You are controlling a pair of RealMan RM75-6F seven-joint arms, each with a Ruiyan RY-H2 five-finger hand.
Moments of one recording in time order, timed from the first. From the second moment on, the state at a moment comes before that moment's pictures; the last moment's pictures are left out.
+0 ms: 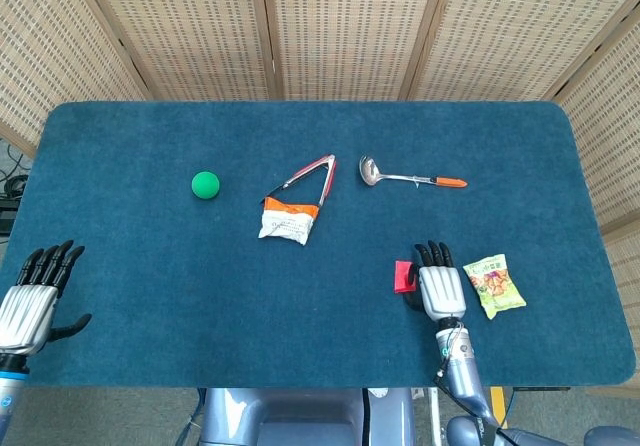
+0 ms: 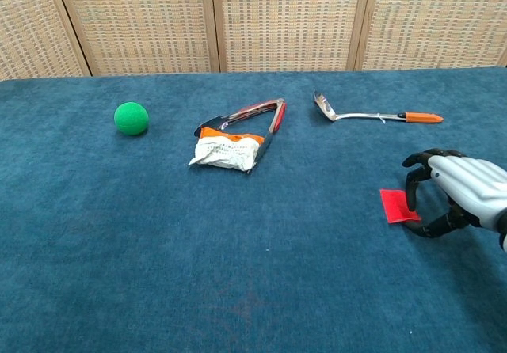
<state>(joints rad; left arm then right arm) -0.13 -1.15 -0.01 -1.60 1.49 1.40 0.09 0.39 -1.82 0.17 -1.26 -1.20 1.21 -0.39</state>
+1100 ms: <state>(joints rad) -0.13 -1.15 -0.01 -1.61 1.50 1.40 0.08 0.40 -1.82 0.17 -1.26 -1.19 1.21 -0.39</state>
